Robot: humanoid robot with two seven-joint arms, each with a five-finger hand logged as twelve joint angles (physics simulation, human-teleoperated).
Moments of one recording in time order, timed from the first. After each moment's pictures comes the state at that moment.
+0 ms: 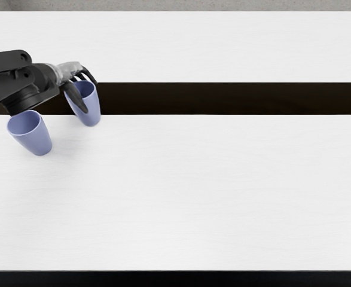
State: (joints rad) left arm -1.46 0.42 0.35 -0.94 0.49 0.06 0.35; right arm -0.06 0.00 -0.10 0.23 -0.04 0.19 -0.06
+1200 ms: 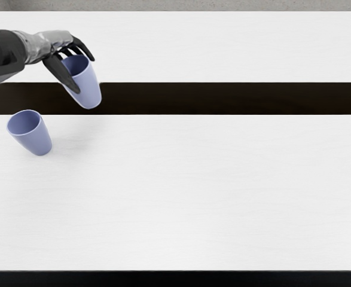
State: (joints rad) left arm -1.73 0.74 0.37 -1.40 0.48 0.06 0.36; right arm -0.06 0.00 -0.10 0.23 -0.04 0.19 -0.06
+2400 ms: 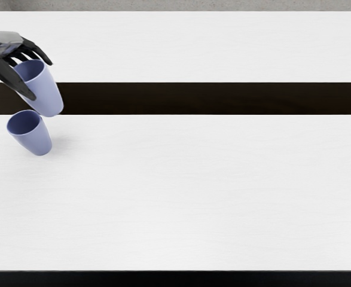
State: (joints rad) left arm -1.82 1.02 0.41 -1.54 0.48 -0.08 0.37; right arm -0.06 0.00 -0.10 0.23 -0.04 0.19 -0.06
